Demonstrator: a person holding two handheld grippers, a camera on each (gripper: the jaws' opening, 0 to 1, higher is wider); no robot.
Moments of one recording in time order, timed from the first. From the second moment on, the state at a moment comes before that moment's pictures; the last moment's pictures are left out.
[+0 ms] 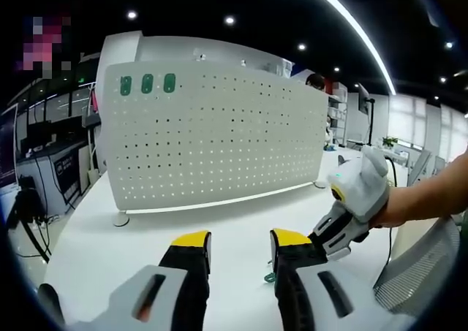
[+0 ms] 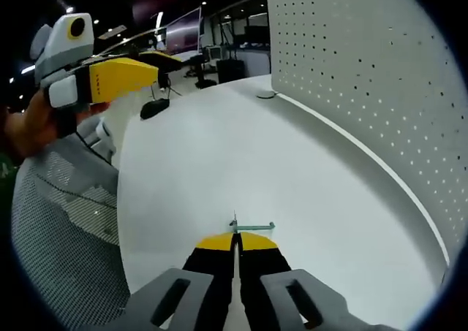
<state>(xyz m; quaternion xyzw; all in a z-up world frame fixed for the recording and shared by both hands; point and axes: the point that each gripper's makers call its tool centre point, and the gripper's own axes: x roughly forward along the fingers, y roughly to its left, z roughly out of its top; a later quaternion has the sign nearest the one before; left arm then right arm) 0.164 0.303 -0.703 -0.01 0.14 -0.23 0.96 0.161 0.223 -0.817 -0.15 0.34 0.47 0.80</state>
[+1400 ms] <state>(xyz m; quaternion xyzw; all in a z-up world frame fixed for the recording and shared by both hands) 0.161 0.302 -0.701 -0.01 0.14 -0.24 0.96 0.158 0.216 -0.822 -0.15 0.36 0.47 0.80</state>
